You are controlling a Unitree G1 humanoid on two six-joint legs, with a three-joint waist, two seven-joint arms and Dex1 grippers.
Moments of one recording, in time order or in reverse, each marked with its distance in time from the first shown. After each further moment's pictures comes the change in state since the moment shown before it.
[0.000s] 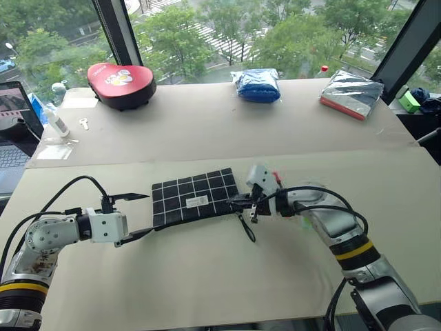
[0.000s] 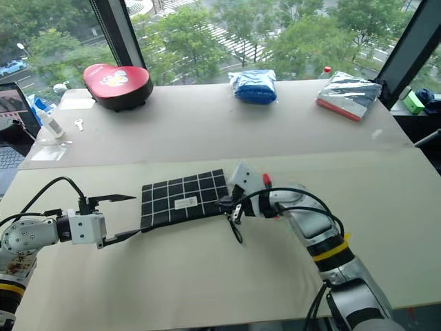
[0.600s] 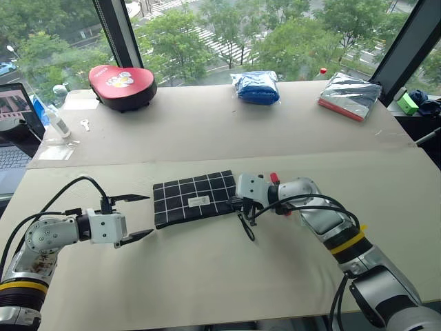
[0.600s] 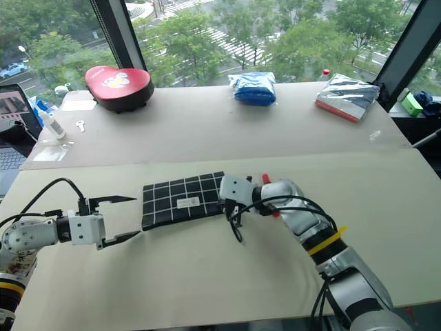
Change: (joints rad) left arm -0.017 0.011 -0.048 0.065 -0.032 -0.074 -0.025; right arm -0.075 -0.015 0.102 0.110 -0.232 -0.282 0.035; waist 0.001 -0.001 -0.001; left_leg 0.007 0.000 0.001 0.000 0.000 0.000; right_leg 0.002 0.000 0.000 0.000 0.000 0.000
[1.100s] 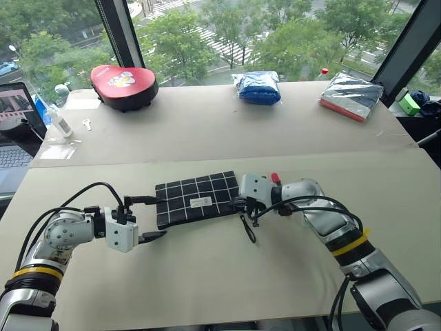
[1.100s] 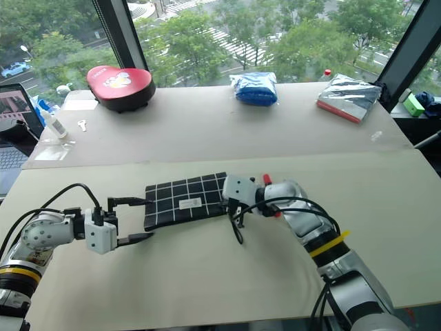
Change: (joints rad) left arm -0.167 -0.045 -0.126 0.167 0.083 -0.290 0.052; right arm 0.033 0.001 -0.043 -0.036 0.008 0.044 0.029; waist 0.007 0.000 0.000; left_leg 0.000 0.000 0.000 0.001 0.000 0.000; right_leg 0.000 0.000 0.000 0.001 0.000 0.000
